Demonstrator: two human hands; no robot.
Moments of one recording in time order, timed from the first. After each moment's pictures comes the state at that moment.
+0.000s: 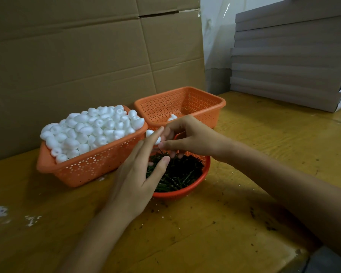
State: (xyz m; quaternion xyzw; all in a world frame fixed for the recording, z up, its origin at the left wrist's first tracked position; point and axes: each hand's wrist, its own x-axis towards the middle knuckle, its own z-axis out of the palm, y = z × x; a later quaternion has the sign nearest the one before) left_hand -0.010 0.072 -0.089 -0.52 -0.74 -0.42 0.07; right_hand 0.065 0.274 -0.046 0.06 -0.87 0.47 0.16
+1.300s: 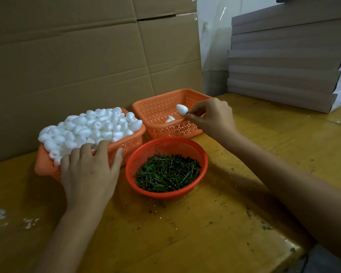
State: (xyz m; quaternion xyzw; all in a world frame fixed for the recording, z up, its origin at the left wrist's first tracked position) left_hand -0.057 0.041 -0.081 -0.30 -0.90 -0.06 0.32; right_hand 0.057 0.332 -0.054 -0.21 -0.86 0.20 0.42
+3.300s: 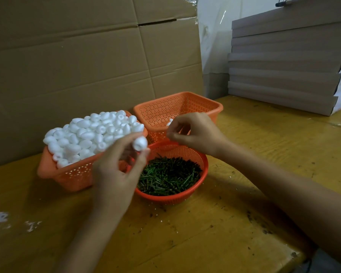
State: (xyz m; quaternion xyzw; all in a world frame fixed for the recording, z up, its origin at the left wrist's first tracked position) left_hand -0.013 0.064 -0.075 -0.46 -0.68 -0.51 0.25; right_hand 0.062 0.294 -0.045 0.00 -0.91 0.25 0.33
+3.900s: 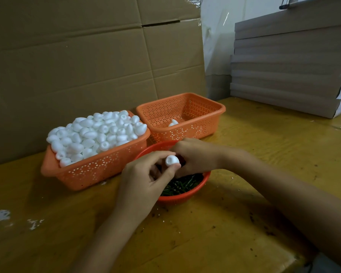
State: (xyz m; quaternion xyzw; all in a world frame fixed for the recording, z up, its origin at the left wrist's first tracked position) left_hand -0.002 0.080 -0.091 -0.52 -0.70 -0.48 0.12; right_hand 0.065 0.269 -0.049 0.07 -0.98 0.15 0.05
